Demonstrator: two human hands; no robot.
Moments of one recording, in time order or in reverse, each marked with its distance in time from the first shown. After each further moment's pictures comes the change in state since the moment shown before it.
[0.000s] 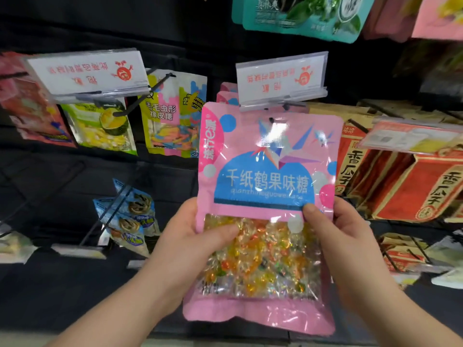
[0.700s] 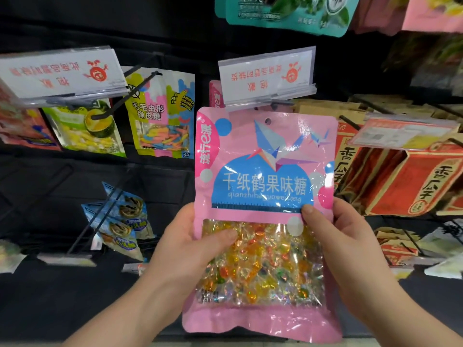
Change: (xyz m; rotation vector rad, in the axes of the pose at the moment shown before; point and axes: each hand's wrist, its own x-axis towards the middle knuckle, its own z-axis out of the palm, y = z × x) left_hand 0.004 -0.001 0.013 -0.014 0.029 -0.007; right_hand 0.002 -0.004 -0.010 0.042 -0.031 0.030
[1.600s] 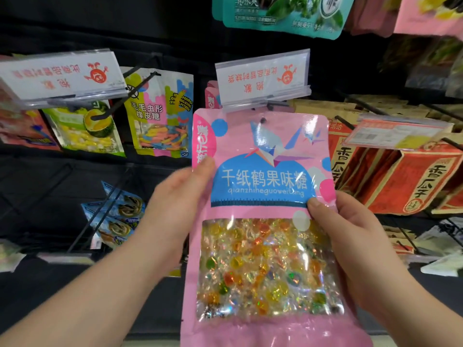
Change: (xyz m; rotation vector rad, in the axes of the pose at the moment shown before) left_hand 0.029 0.038 0.007 -0.061 0.149 0.054; right_hand -0.003 -0.019 -0.005 0.001 -0.004 0.061
